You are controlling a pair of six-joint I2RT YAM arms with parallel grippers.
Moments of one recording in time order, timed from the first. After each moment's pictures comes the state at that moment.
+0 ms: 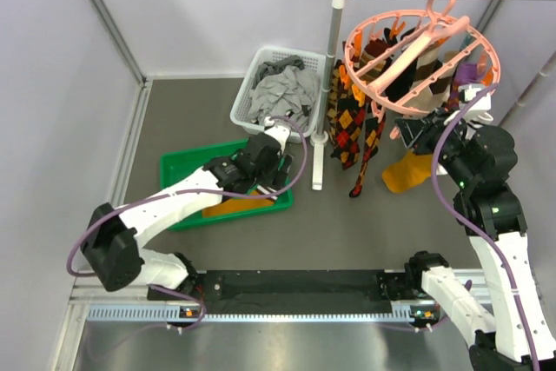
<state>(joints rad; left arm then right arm) -0.82 1.35 1.05 -0.46 -0.29 -0.22 0.16 0.72 1.07 -0.41 -0.20 0.34</state>
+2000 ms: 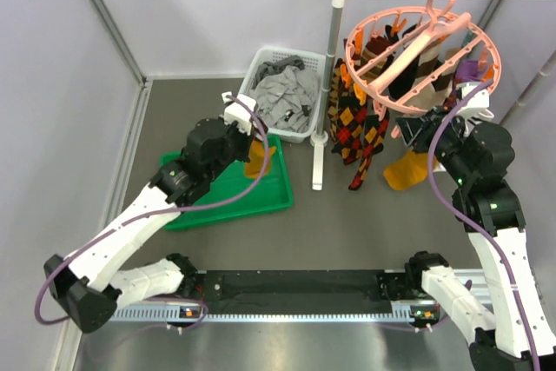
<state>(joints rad) -0.67 1.08 1.05 -0.30 -0.21 0.00 0.16 0.74 1.08 -0.41 -0.18 0.32</state>
